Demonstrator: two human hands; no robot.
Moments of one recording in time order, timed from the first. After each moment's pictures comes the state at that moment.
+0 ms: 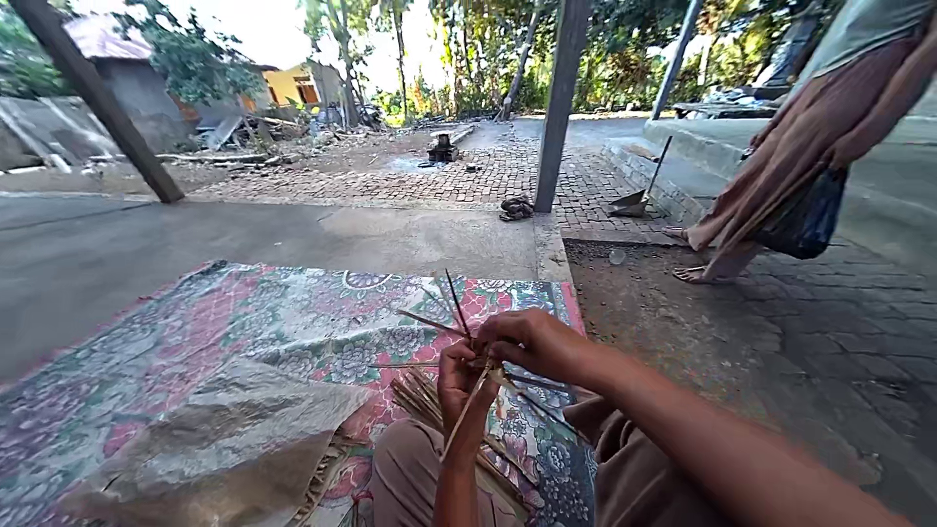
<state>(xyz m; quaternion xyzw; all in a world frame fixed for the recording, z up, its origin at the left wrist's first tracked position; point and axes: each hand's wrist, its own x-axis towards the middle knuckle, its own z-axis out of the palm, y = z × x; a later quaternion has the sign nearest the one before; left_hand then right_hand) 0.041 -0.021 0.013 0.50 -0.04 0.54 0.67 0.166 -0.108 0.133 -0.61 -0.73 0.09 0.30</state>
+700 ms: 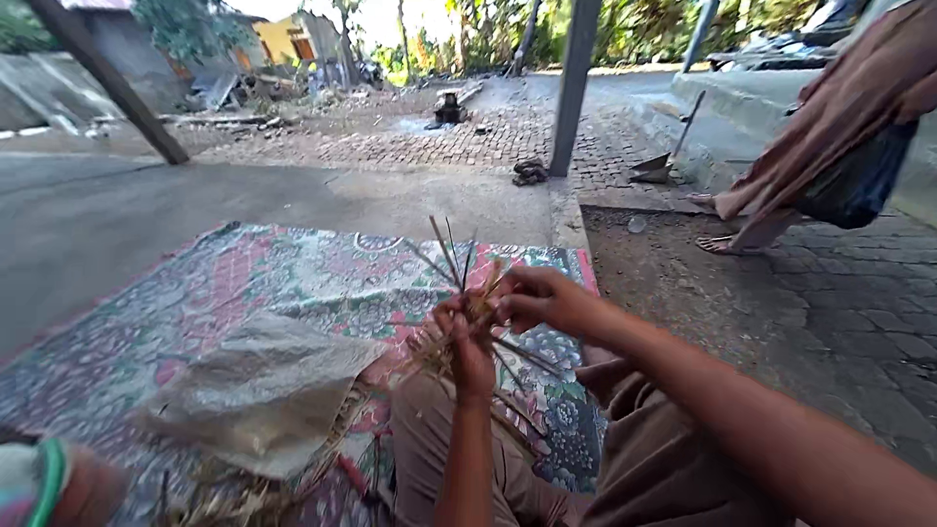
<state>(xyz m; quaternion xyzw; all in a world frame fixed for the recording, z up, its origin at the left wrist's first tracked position) 0.048 -0.021 0.030 0.43 0.00 0.58 0.69 0.143 -0.121 0.160 -0.63 -0.54 0.34 0.44</state>
